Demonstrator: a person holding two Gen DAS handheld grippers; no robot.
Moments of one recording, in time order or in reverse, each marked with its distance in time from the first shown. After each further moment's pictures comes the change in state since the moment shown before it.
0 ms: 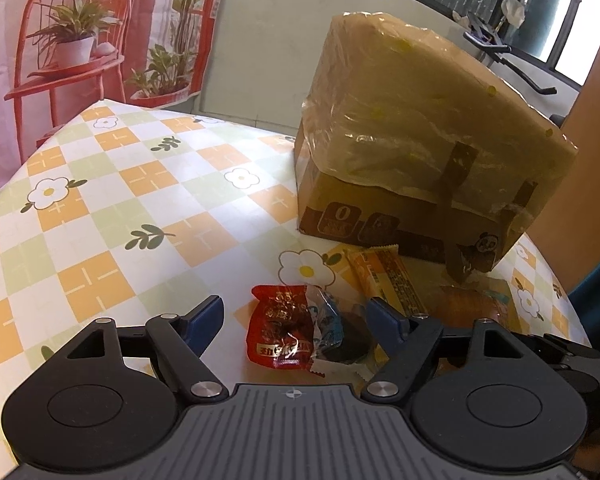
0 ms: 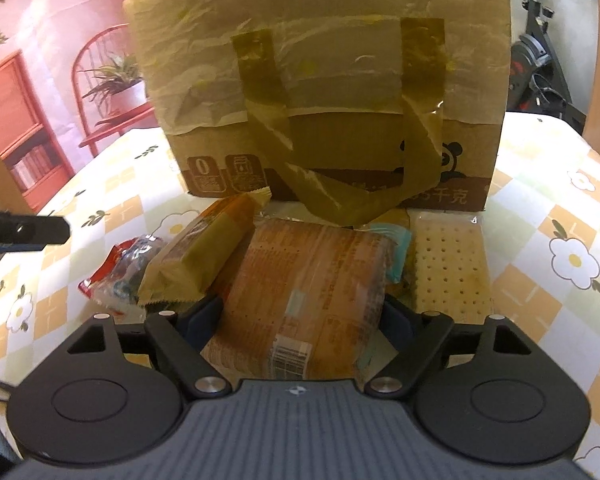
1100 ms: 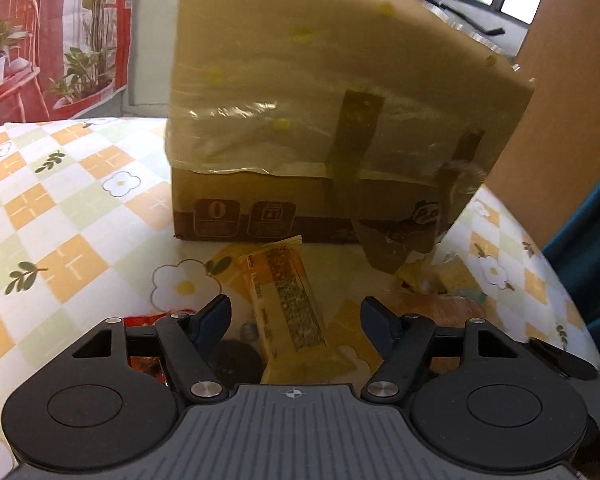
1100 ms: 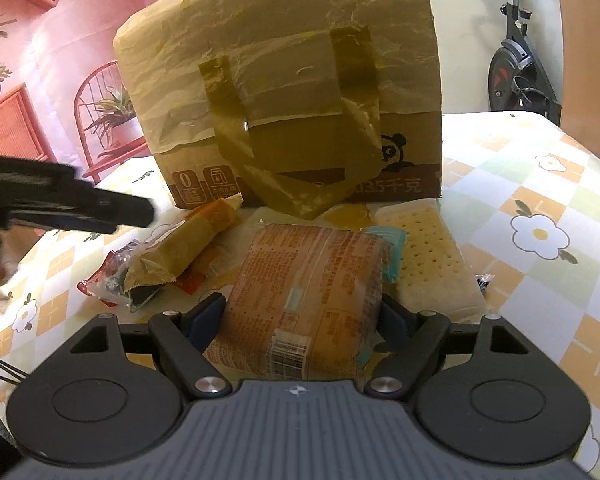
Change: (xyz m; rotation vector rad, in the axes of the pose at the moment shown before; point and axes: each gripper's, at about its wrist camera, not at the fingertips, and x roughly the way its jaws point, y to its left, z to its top) left arm 0.062 -0.084 0.013 0.156 0.092 -0.102; right arm -0.024 -0.034 -0.029 0.062 -0.097 0.025
